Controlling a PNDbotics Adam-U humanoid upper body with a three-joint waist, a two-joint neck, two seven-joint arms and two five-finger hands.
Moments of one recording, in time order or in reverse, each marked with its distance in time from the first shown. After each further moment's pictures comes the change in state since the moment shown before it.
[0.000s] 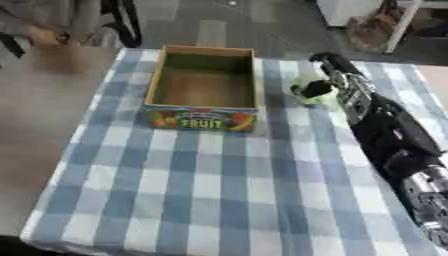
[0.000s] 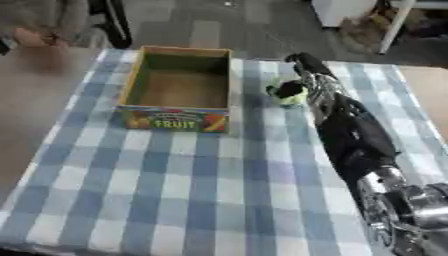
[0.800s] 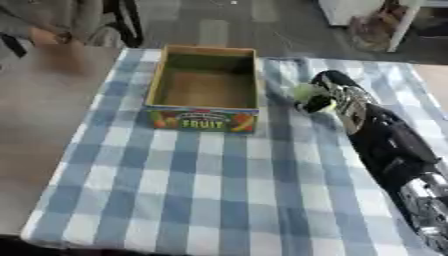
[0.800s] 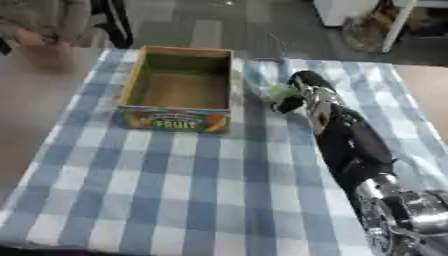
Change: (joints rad) left arm 0.000 0.000 0.000 0.000 0.000 -0.001 -0.001; right arm 0.019 0.008 -0.008 0.027 0.033 0.065 0.033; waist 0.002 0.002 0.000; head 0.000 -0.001
